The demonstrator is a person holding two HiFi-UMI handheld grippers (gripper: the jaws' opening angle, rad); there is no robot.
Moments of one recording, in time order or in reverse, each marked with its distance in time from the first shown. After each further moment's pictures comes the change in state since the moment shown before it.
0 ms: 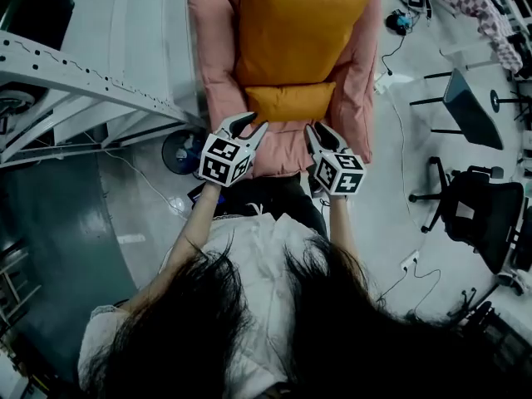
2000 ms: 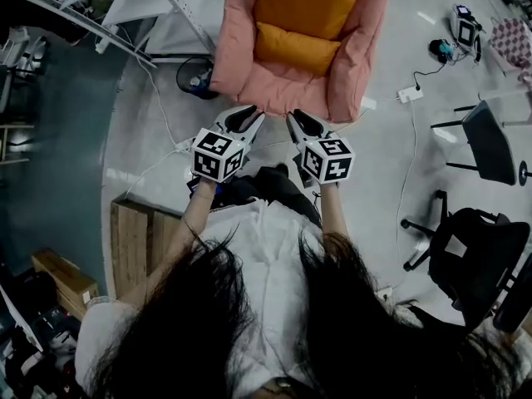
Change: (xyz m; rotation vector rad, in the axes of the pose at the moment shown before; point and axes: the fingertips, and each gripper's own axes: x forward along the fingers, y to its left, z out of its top) left arm -0.053 -0.308 -0.085 -0.102 -0.122 0.385; right arm -0.225 -0.034 -0.115 -0.198 0.047 0.538
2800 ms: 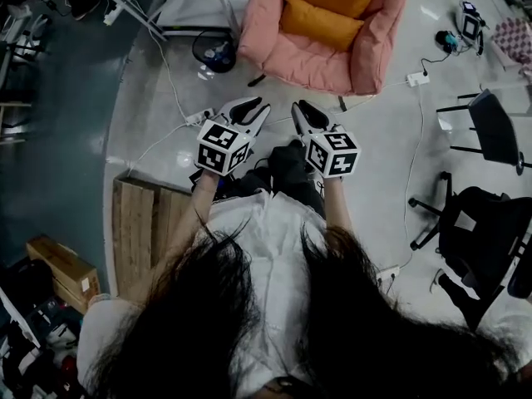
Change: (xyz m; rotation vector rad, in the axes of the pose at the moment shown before) left arm -0.131 0.021 -0.068 0.009 -0.005 -0.025; right arm -0.001 0.134 -0.061 -0.036 0.008 -0.034
